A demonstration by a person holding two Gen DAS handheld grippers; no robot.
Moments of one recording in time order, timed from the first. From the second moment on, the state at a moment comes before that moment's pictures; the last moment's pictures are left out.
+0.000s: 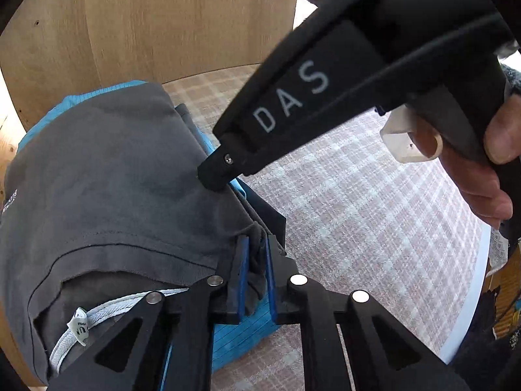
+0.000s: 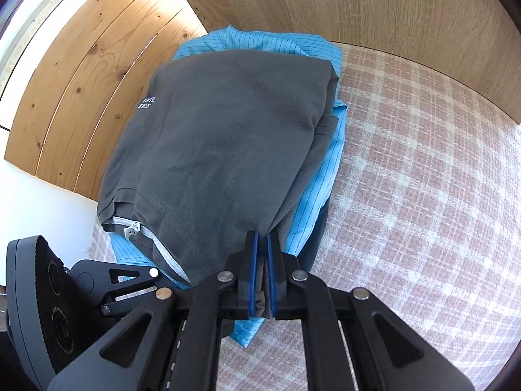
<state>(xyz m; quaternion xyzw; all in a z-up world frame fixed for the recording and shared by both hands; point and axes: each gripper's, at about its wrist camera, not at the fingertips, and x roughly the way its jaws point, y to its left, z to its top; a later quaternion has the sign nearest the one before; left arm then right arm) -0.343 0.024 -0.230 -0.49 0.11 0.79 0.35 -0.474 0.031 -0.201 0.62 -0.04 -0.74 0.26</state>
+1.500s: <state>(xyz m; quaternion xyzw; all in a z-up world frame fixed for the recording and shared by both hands) -0.475 0.029 -0.211 -0.58 0.22 0.71 0.32 -0.392 0.054 -0.226 0.56 -0.03 -0.76 0.32</state>
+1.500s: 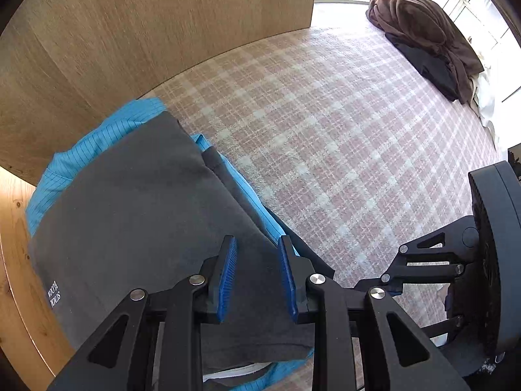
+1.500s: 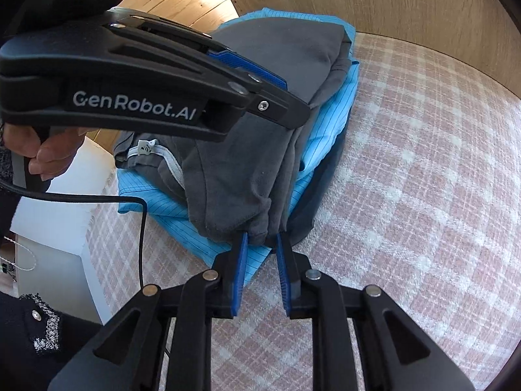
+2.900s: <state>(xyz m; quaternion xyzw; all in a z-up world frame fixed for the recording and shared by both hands) -0.500 0.036 -0.232 -0.59 0.23 0.72 0.29 -0.394 0.064 -0.227 0.59 -0.10 -0.73 0.34</state>
